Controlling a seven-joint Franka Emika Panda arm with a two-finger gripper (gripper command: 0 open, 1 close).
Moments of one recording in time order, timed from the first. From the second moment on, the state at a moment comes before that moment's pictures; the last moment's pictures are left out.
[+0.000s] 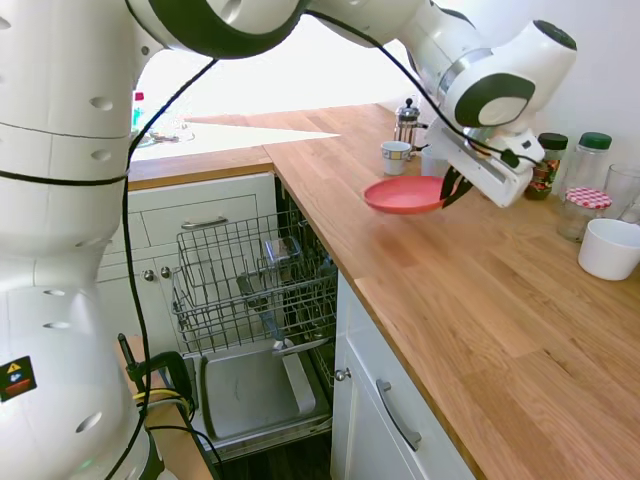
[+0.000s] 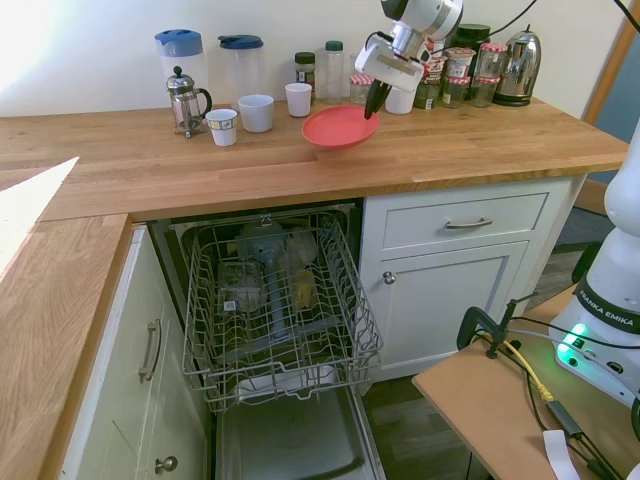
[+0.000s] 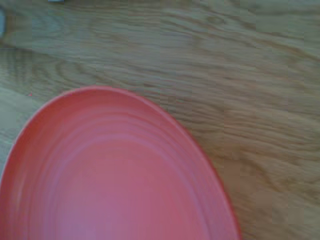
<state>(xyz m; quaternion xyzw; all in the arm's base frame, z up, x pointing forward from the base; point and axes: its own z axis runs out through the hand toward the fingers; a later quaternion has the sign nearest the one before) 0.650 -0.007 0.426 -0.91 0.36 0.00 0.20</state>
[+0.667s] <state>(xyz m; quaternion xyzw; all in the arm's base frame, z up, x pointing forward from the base) 0.549 0.242 0.479 -0.97 0.21 -0.08 0.06</state>
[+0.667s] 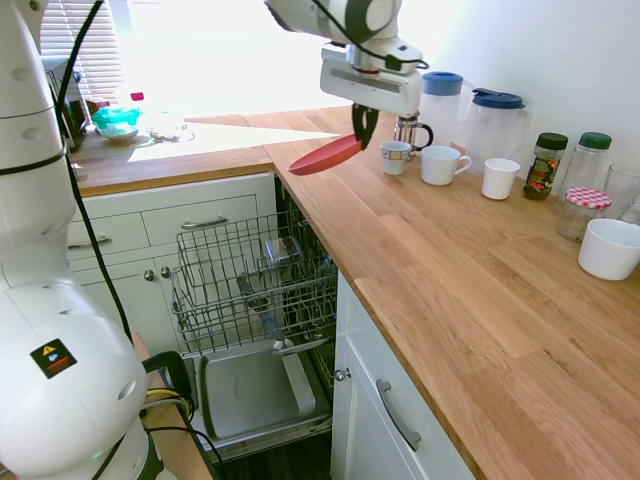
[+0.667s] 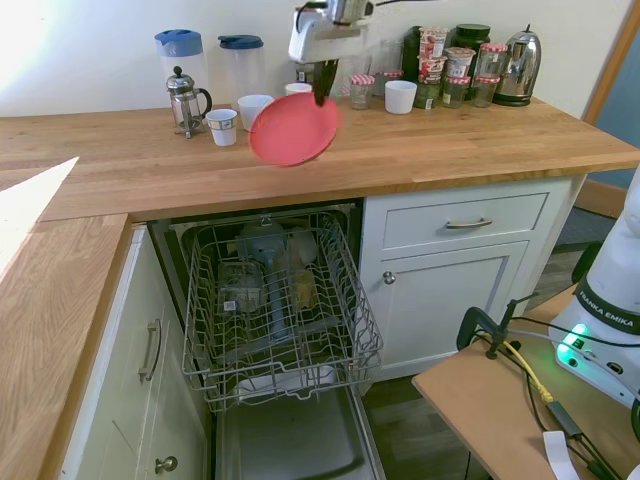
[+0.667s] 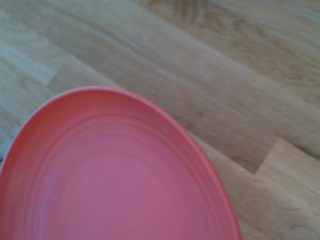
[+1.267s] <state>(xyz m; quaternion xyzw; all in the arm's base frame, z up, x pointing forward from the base) 0.379 0.389 0.381 -0.97 0.06 -0.25 0.02</state>
